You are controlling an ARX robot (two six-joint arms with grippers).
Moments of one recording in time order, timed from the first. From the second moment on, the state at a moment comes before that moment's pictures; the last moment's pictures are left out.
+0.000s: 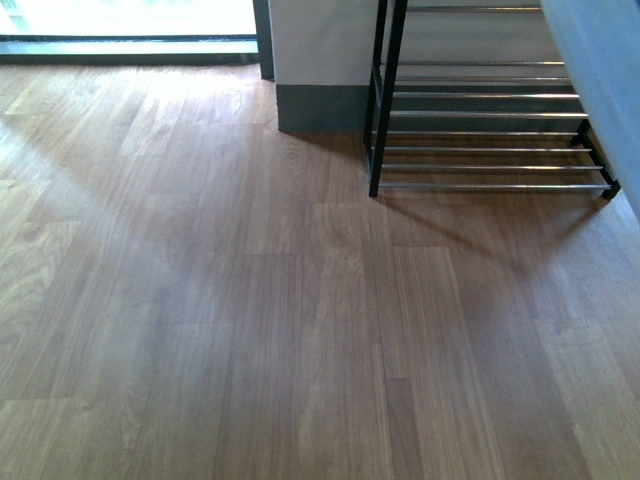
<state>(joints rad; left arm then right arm) -0.41 1.02 0.42 0.07 -0.74 -0.16 0.09 1.16 0.24 0.72 -0.27 0.14</state>
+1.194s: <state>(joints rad) -0.42 1.02 0.42 0.07 -0.73 -0.15 0.09 1.16 0.24 0.72 -0.27 0.14</state>
